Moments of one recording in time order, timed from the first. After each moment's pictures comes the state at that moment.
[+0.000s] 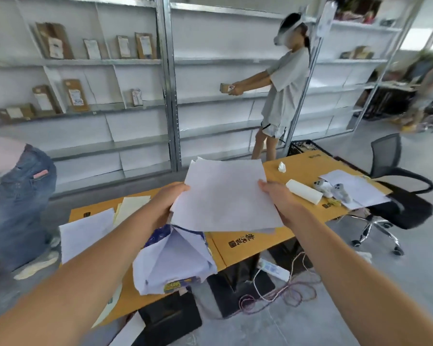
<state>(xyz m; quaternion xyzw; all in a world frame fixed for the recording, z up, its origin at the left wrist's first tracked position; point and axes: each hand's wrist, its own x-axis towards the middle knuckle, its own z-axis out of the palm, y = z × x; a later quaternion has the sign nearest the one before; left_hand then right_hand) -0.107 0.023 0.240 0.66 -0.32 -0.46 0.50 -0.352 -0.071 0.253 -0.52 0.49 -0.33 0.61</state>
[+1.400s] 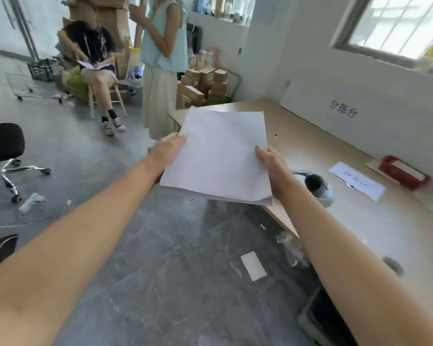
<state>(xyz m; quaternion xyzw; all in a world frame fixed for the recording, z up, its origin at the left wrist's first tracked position) -0.677 0.246 0.261 0.12 -0.74 -0.66 0.04 -0.699 0.497 0.269 0.01 0.70 -0.71 0.10</state>
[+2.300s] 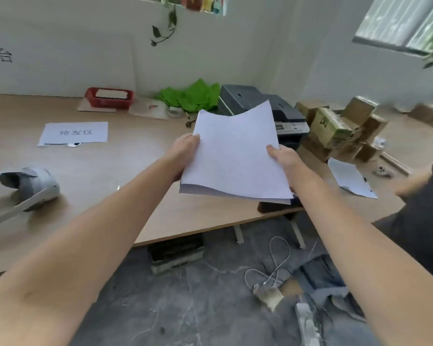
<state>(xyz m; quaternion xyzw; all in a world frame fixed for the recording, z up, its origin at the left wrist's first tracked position) -0.604 0.956 0.261 -0.26 -0.63 -0.60 -0.41 -0.401 1.073 0.272 0.45 0.58 -0.61 -0.30</state>
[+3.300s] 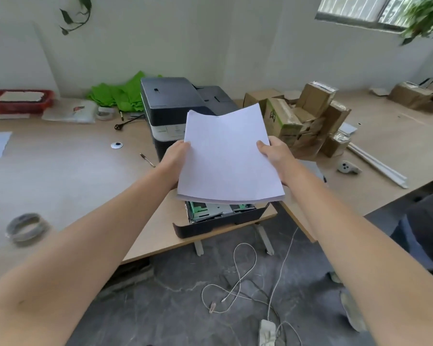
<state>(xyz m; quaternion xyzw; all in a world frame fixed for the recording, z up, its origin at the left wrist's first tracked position) -0.402 1.276 0.220 -0.21 -0.64 -0.60 -0.43 -0.197 1.381 0.252 0.48 0.61 -0.54 -0.31</state>
